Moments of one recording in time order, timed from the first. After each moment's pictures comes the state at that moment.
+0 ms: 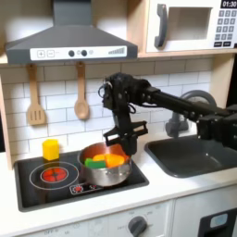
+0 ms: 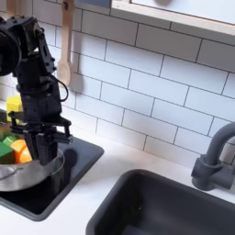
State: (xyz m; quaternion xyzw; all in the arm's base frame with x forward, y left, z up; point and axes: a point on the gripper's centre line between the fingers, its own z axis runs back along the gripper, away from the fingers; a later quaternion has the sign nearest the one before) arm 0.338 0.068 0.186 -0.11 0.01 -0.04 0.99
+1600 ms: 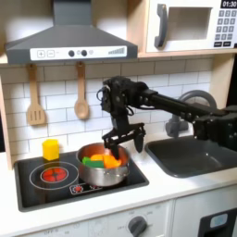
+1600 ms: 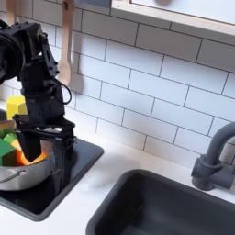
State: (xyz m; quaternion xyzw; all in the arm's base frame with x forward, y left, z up) arm 0.348 0.070 0.178 -0.11 0.00 -0.03 0.99
